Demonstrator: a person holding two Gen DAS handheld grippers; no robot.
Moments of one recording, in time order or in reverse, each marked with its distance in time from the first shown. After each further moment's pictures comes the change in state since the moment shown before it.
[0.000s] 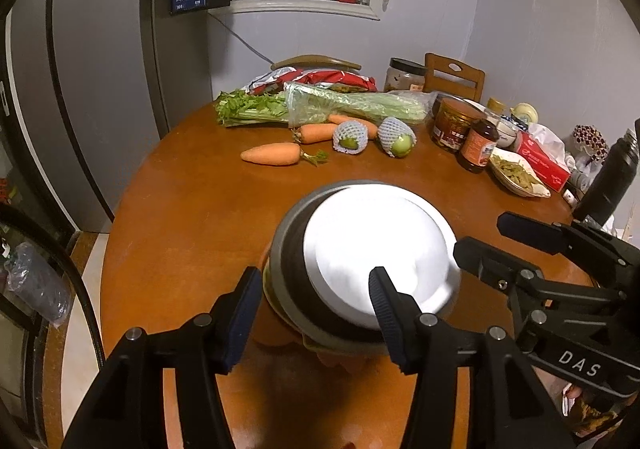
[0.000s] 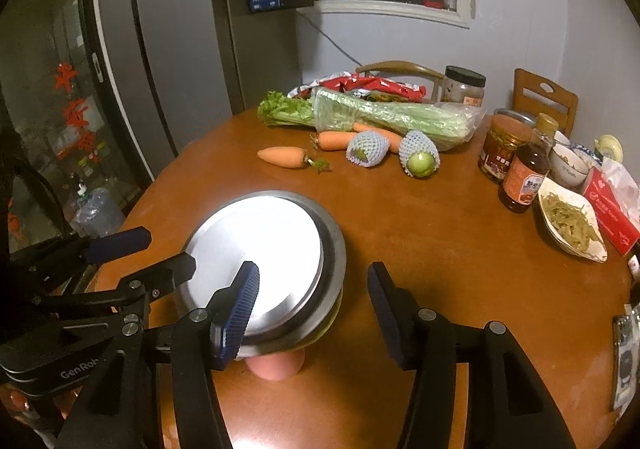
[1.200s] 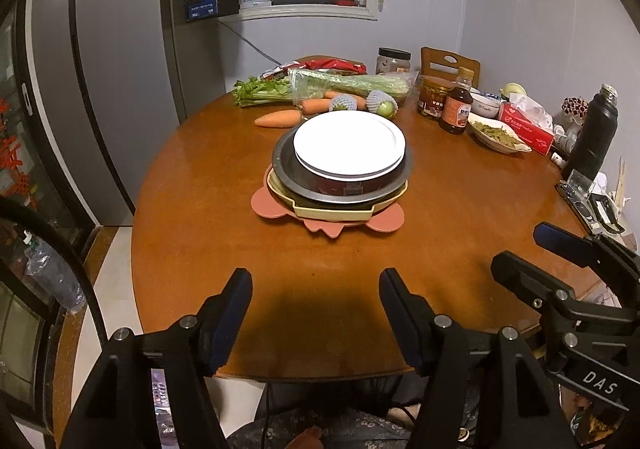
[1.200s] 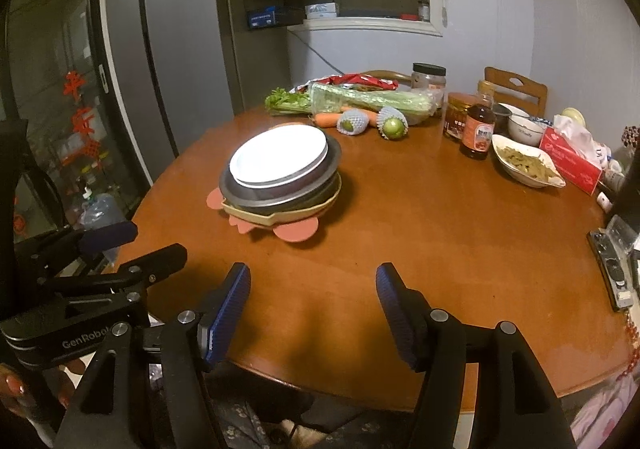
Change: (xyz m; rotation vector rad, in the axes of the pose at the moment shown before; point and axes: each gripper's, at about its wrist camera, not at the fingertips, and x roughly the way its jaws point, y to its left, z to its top) left arm -0.078 -0.024 -0.101 0.029 -0.025 0.062; right arm -0.098 0.023 -0.120 0.040 -0.073 -0.037
